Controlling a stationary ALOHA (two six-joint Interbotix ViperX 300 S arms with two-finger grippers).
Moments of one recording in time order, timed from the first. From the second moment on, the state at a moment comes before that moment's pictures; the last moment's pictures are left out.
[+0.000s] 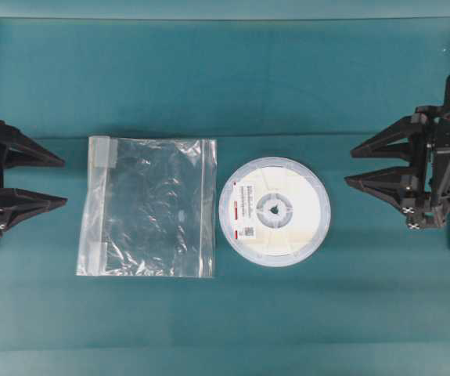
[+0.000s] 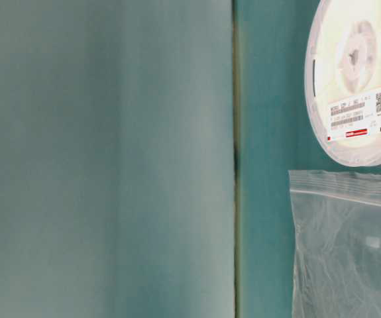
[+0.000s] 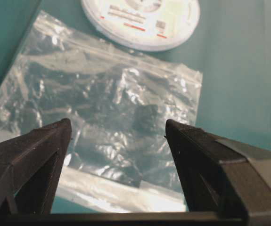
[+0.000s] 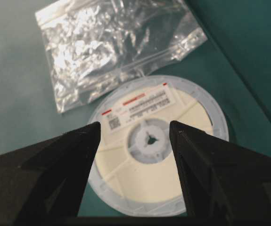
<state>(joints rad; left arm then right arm) 0.08 -0.99 1.23 0.02 0.22 -0.27 -0.06 -0.78 1.05 -0.24 0.23 0.64</state>
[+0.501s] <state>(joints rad) 0.08 -0.99 1.23 0.02 0.22 -0.27 -0.05 -0.78 1.05 -0.24 0.21 0.64</state>
